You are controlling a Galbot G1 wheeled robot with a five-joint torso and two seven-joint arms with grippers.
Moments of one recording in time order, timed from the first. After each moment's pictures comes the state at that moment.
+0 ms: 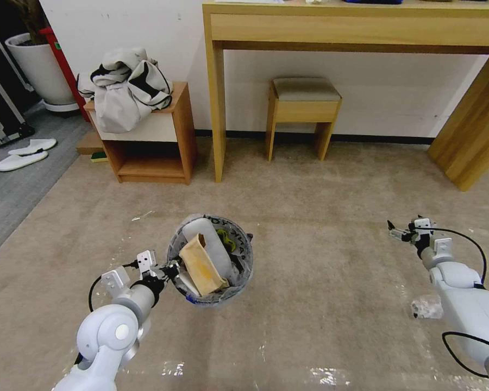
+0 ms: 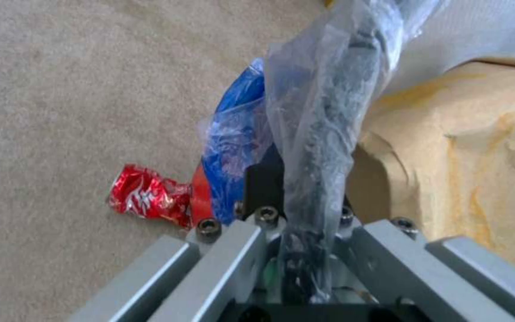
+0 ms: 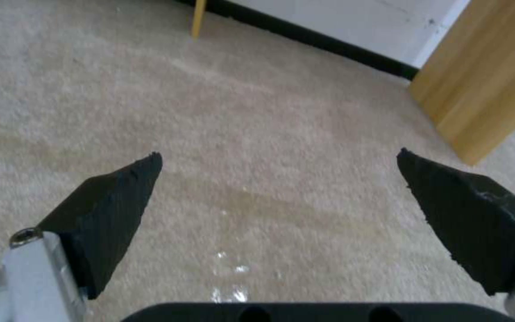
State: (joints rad) left arm 1.34 -1.27 -0.54 -2.05 -0.94 0.58 -0.26; right arm -0.67 0.92 0.38 0.77 0.32 0.18 -0.20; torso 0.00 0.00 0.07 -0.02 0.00
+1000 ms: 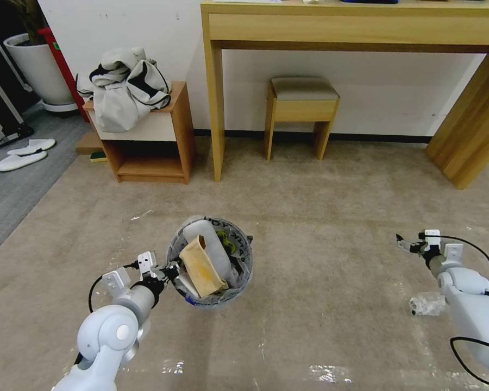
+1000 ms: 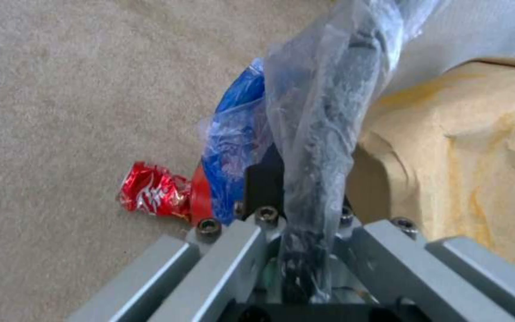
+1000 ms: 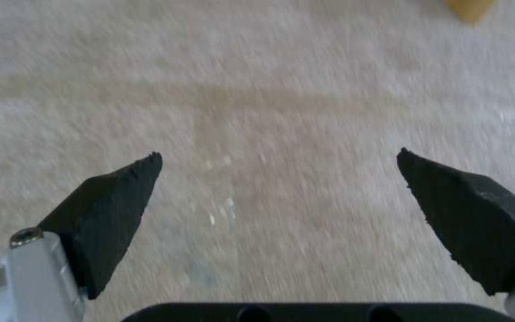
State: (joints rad) left arm 1.35 -1.26 -0.53 -2.03 -0.90 0.58 -0.24; right arm -0.72 0.87 0.36 0.77 0.53 -0.07 -0.16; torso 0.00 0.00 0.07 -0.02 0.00
